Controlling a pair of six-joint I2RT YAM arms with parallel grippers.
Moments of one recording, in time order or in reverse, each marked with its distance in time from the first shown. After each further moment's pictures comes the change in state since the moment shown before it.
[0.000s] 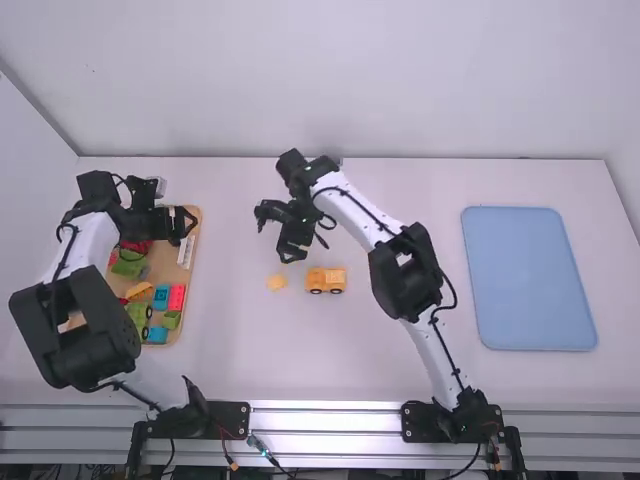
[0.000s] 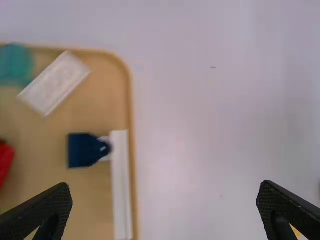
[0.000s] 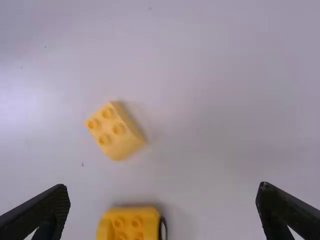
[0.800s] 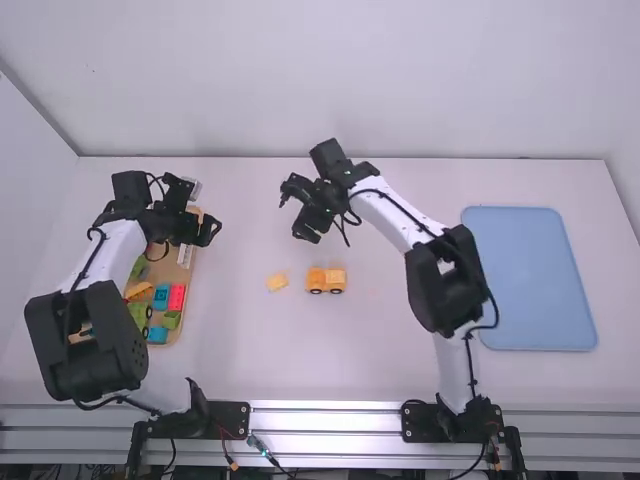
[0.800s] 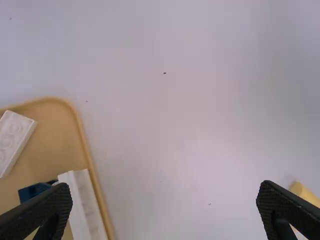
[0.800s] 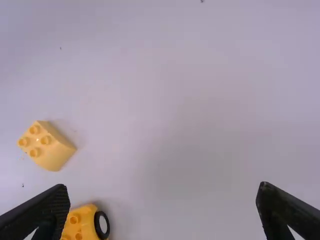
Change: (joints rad) left arm -0.150 -0.086 -0.118 0.129 -0.075 0.119; right arm -0.096 -0.300 -0.454 0.492 0.029 0.177
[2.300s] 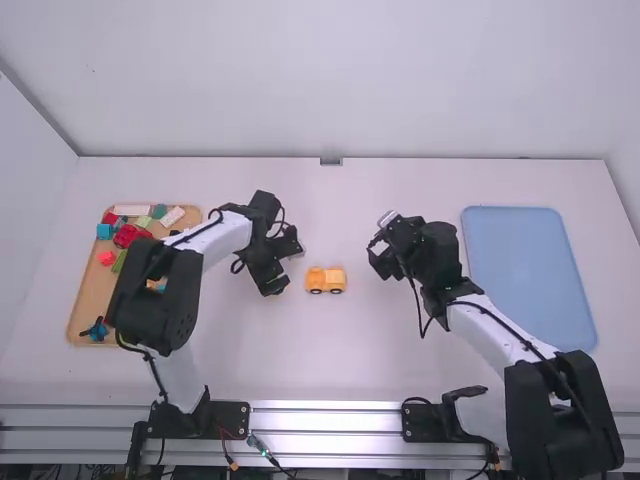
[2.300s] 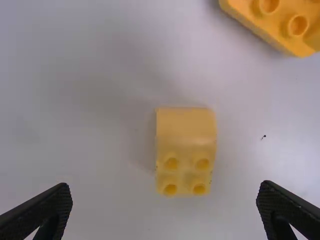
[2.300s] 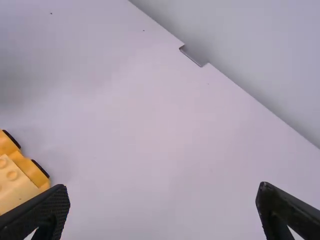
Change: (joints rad) left arm -0.576 0.264 0.074 -0.309 -0.369 0.255; right arm -0.277 -0.762 -1.179 0.972 0.109 0.124
